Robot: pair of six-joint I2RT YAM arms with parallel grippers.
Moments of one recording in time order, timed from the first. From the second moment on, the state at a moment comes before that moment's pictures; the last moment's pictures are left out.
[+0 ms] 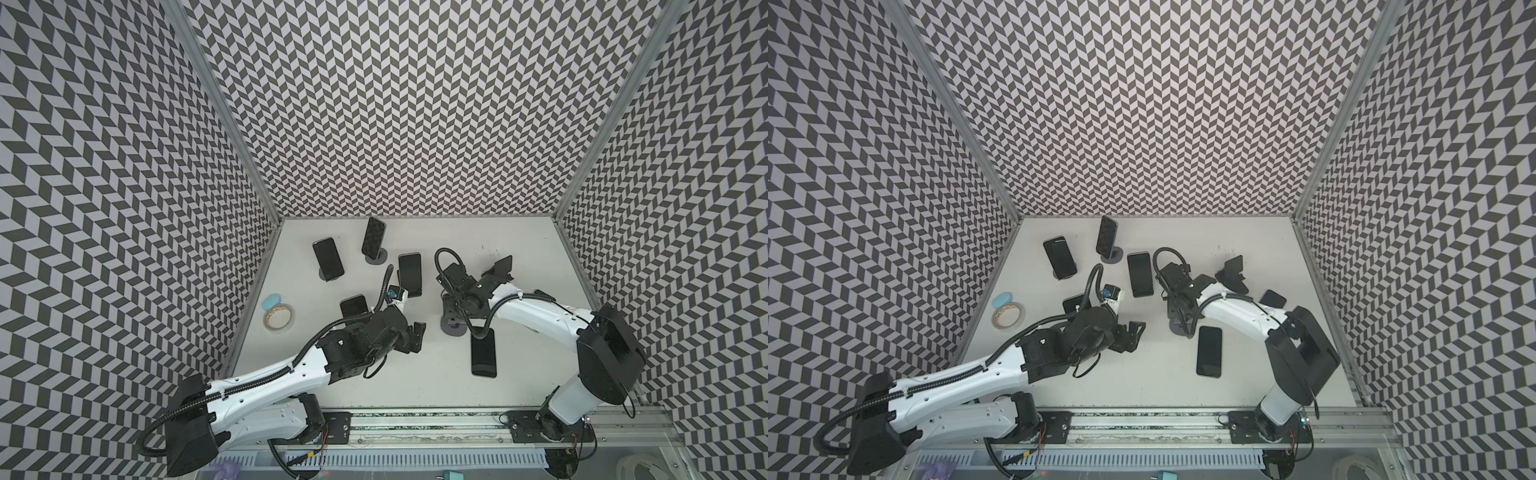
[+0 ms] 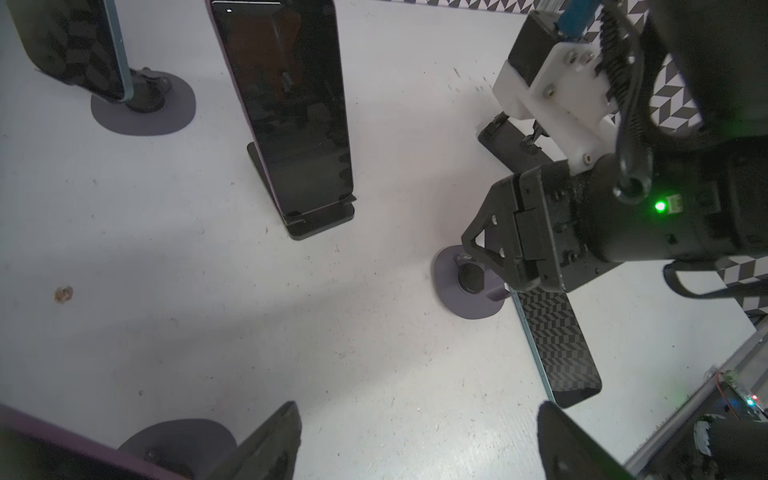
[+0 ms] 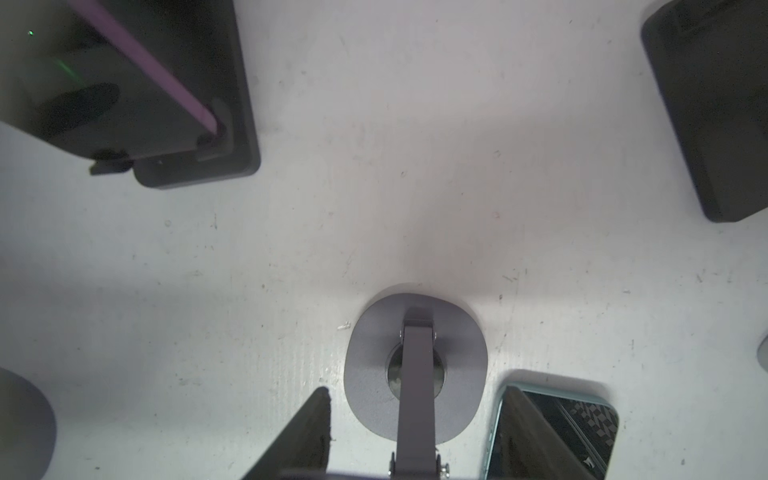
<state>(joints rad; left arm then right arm) -1.05 1.08 0.78 -0.35 -0.31 -0.59 0.70 1.62 1.15 -0.74 0.23 0.69</state>
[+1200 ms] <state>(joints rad) -0.76 1.42 1.13 -0.20 -0.10 -0.35 0.42 2.17 1.83 -0.73 0.21 0.51</state>
